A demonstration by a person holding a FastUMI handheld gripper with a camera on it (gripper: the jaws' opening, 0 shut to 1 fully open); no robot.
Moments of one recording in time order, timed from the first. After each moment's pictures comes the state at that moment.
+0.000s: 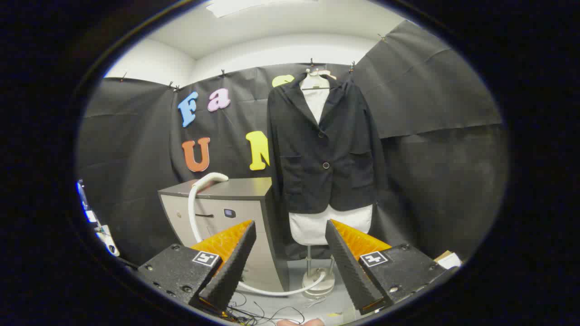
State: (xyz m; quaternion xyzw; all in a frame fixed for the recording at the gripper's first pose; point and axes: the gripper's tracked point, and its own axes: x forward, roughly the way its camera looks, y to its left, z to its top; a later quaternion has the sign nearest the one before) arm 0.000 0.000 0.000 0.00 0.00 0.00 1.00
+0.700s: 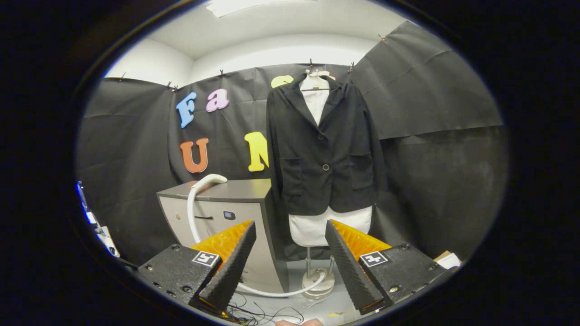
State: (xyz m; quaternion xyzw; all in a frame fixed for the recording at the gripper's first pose) arm 0.010 0.017 0.013 0.00 0.00 0.00 1.00
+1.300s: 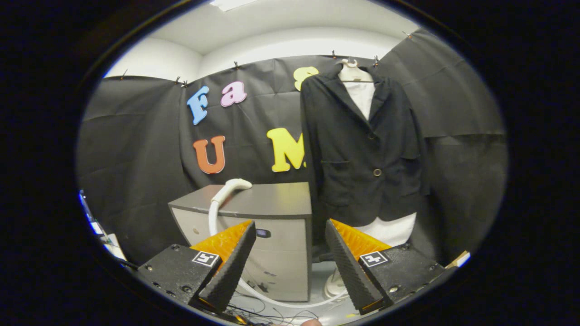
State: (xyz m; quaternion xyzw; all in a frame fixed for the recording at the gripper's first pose) arm 0.109 0.156 0.049 0.01 0.03 0.05 1.00
